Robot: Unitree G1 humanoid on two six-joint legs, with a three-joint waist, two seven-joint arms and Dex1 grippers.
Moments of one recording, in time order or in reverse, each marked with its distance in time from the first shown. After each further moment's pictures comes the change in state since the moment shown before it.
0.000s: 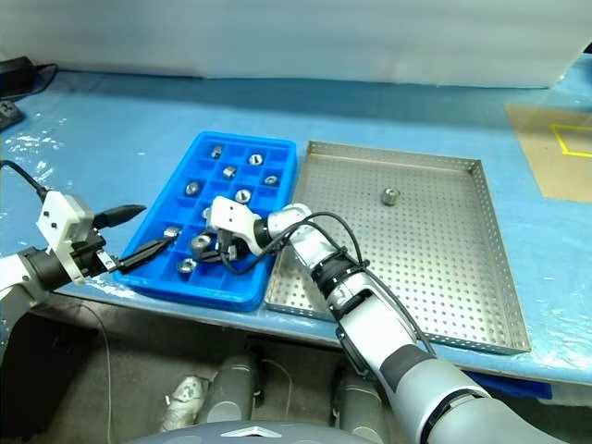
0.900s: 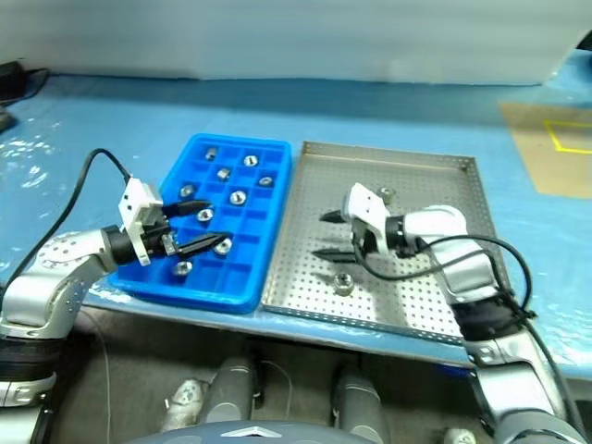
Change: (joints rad) left arm -0.344 -0.119 -0.350 0.258 0.049 -0.078 -0.121; right arm 0.545 -0.759 -0.258 -1.095 0.270 0.637 0.136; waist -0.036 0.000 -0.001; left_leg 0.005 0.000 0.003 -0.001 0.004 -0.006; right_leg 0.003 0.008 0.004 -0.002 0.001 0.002
